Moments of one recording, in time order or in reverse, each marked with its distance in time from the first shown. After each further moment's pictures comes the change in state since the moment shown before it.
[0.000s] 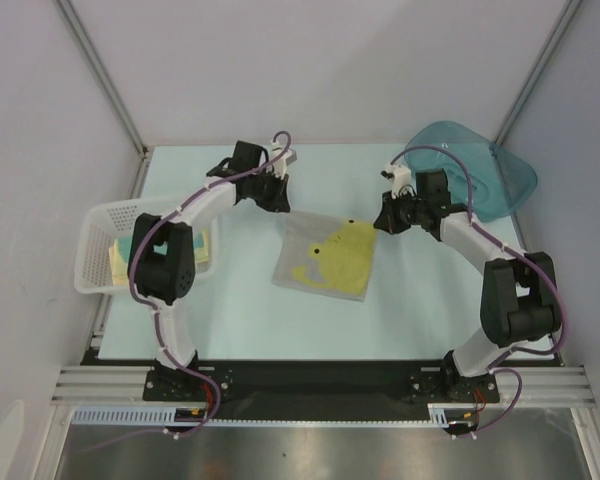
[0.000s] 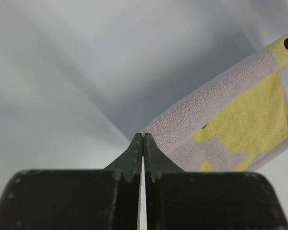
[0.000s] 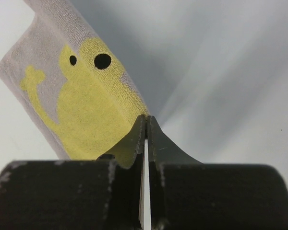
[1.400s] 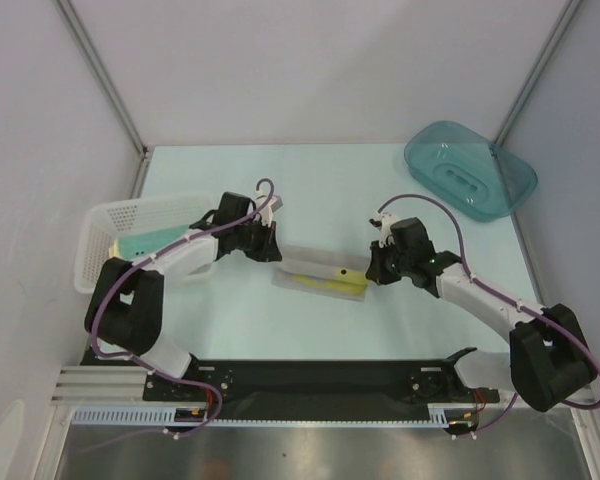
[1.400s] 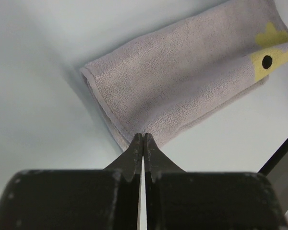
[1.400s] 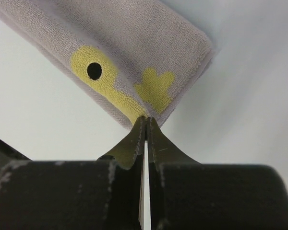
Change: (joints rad) left arm -0.046 -0.417 -0.625 0.195 -0.002 -0.200; right arm 0.295 -0.357 -0.370 -0.042 0.305 0.312
